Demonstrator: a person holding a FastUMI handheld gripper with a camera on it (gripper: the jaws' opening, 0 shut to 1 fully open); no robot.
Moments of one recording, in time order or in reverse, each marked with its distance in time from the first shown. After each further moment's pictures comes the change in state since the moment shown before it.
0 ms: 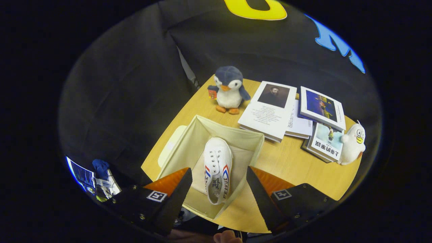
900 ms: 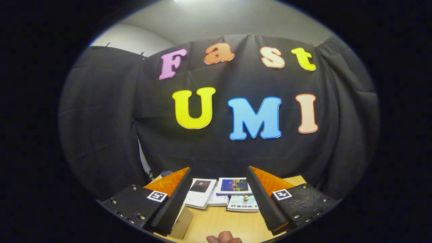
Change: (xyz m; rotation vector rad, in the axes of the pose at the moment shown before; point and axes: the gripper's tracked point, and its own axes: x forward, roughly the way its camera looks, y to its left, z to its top) arm -0.277 -0.124 0.058 0.039 -0.940 -0.440
